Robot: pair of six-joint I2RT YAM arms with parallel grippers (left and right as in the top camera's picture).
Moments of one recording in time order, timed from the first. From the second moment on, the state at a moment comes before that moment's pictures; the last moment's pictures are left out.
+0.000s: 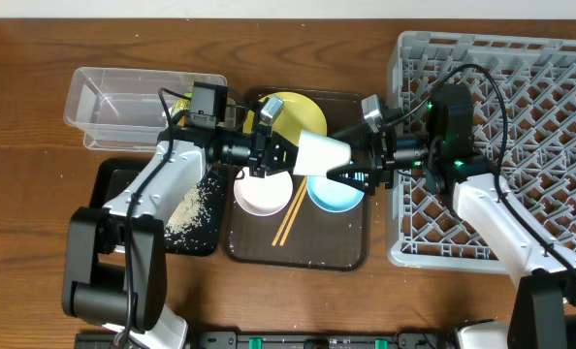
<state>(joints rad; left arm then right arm) -0.19 1.75 1.10 -0.39 1.47 -0.44 0.21 1.55 0.92 0.11 -1.38 -0.09</state>
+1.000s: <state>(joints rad) -0.19 1.75 1.10 -0.39 1.48 -0.44 0.25 1.55 0.92 0.04 -1.31 -0.08</state>
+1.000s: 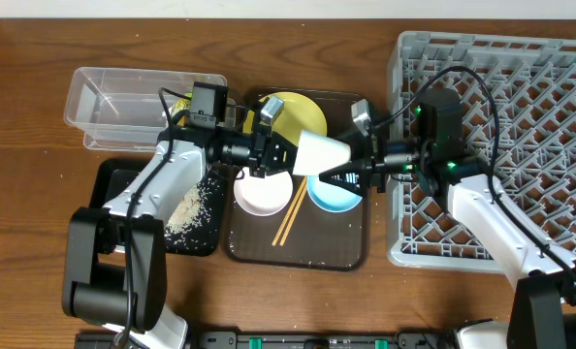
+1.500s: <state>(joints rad) -0.19 1.75 1.10 -0.39 1.48 -0.44 0.25 1.55 0.92 0.11 -1.31 -0.08</state>
